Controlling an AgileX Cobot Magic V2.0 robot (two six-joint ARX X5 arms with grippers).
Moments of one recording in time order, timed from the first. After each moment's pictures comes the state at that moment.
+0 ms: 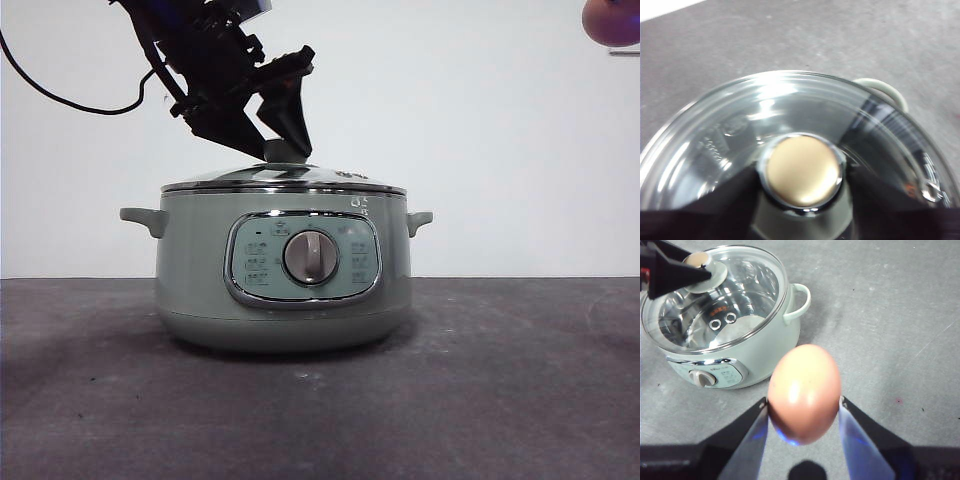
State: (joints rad) left arm -0.51 1.69 1.37 -0.27 0.12 0.03; right arm 0.29 0.79 0.99 -0.78 -0.13 0.02
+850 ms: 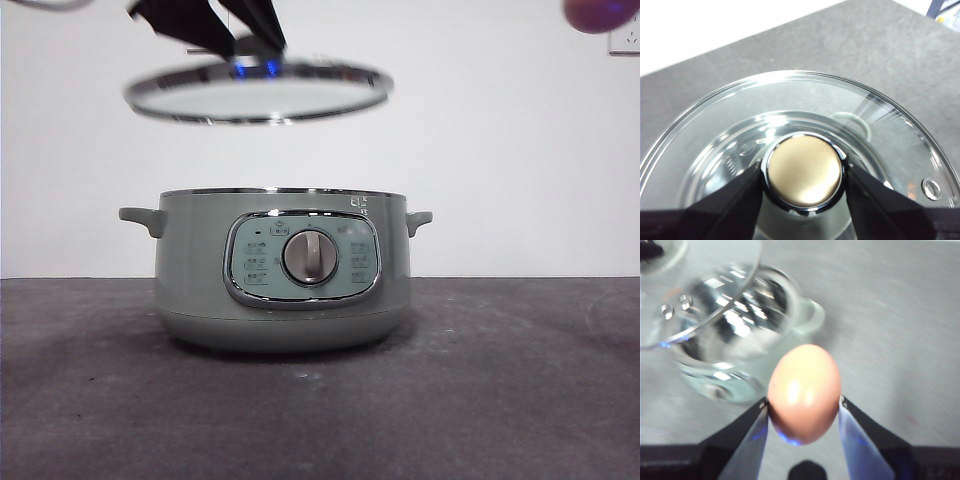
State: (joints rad) left arm -0.51 1.42 1.37 -0.41 0.12 0.03; right arm 0.29 0.81 0.99 -0.70 -0.20 0.02
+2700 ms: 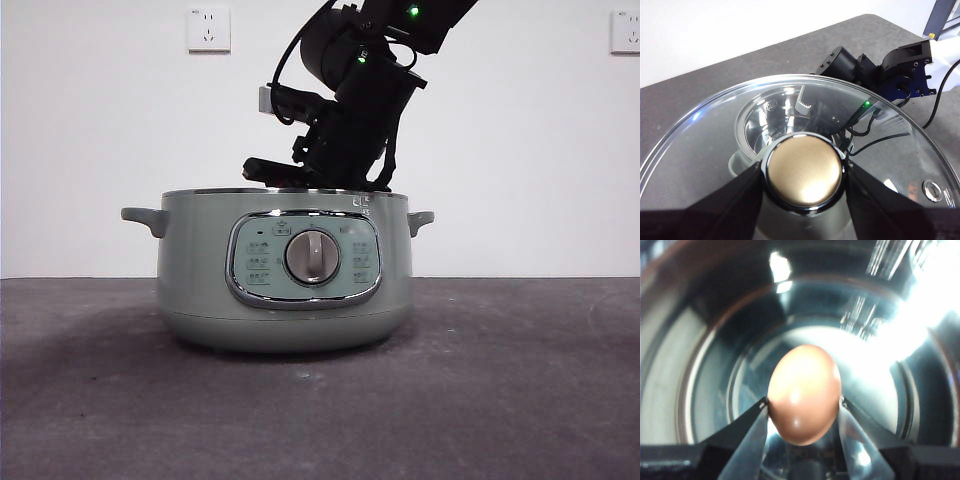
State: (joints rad) left arm -0.51 0.85 1.38 -0.95 0.06 0.01; right arm 0.64 2.00 1.54 -0.43 -0.10 -0.12
